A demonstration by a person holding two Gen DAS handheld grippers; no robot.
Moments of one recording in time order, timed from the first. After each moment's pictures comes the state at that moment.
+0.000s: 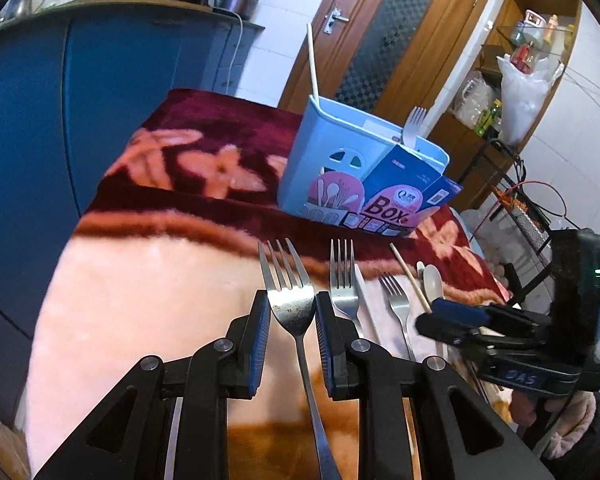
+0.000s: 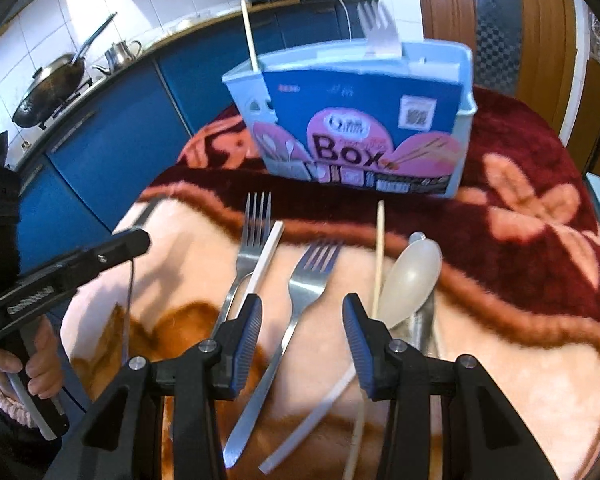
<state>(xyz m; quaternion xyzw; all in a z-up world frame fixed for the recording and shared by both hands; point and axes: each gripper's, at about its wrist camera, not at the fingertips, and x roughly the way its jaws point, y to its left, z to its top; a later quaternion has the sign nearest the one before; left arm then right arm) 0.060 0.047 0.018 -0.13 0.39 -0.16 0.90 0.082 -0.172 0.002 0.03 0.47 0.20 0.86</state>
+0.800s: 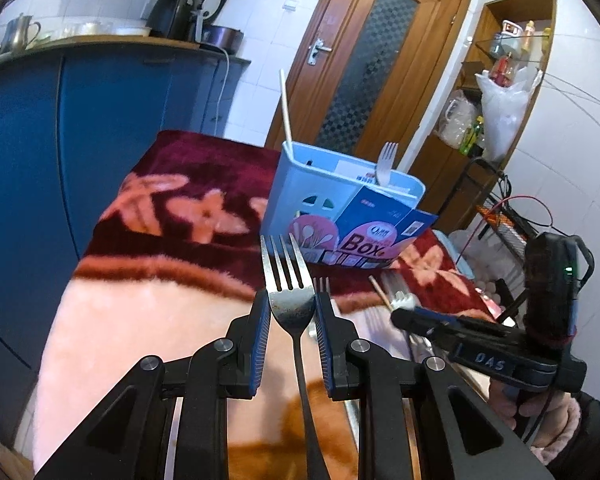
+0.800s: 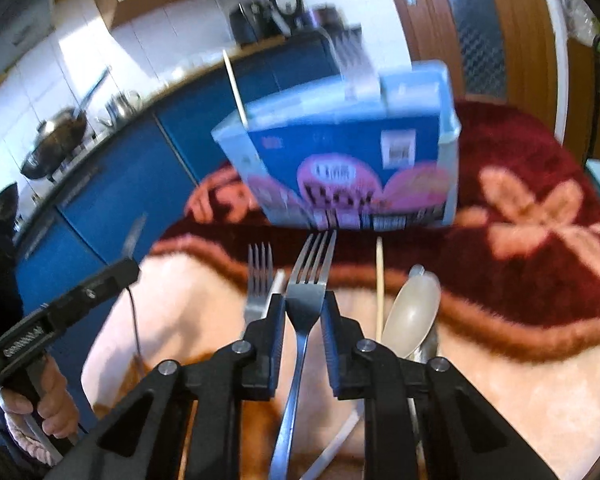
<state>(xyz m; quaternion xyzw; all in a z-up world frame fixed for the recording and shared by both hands) 0.051 0.038 0.042 -0.12 0.33 -0.17 0.92 0.077 -0.187 0.017 0.11 0.38 0.20 0.90</state>
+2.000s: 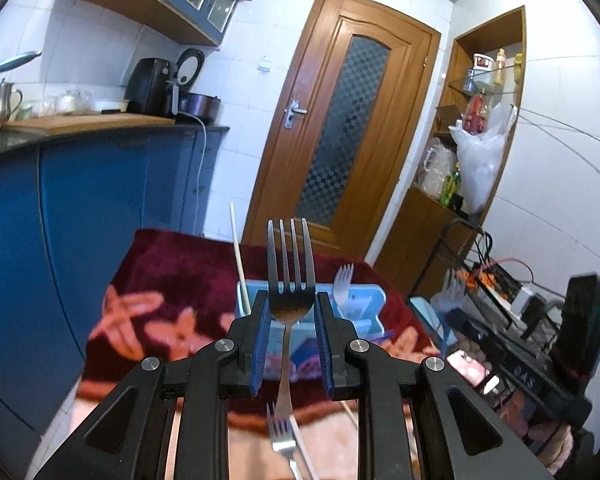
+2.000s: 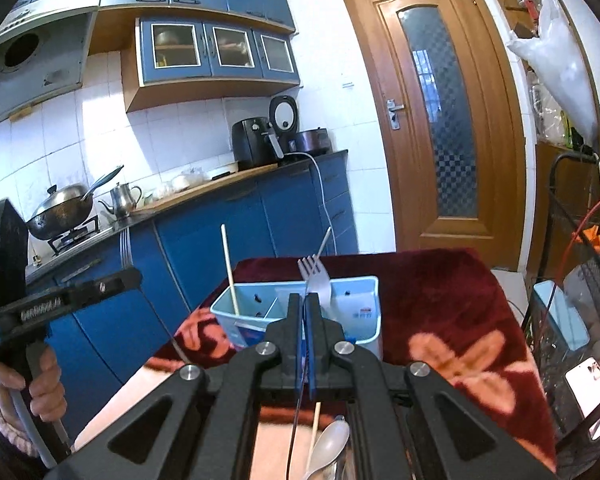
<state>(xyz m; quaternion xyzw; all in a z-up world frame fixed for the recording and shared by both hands) 0.085 0.018 0.142 -0.11 0.22 -0.18 0.95 0.067 -0.233 0.116 0.09 0.20 0.15 0.97</state>
